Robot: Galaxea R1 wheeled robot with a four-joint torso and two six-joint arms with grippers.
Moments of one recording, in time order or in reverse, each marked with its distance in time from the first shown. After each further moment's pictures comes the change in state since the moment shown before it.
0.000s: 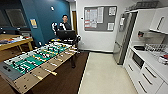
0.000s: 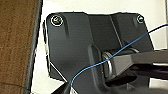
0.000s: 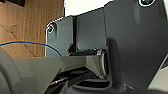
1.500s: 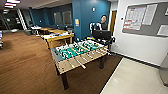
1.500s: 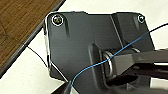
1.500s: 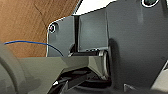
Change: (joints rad) left arm 0.000 0.002 -0.010 0.000 0.000 0.000; right arm 0.003 0.008 0.000 -0.010 0.000 0.000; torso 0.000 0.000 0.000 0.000
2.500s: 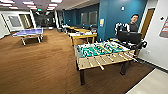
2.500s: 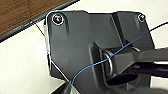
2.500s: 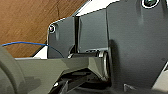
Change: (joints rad) left arm 0.001 0.000 -0.001 0.000 0.001 0.000; right arm 0.003 0.001 -0.002 0.000 -0.001 0.000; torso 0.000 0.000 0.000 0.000
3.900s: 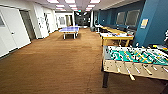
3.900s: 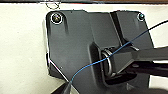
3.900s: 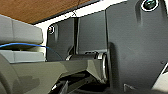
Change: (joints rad) left arm 0.001 0.006 -0.001 0.001 0.006 0.000; right arm 0.005 0.019 -0.033 -0.011 0.000 -0.002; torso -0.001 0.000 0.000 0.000
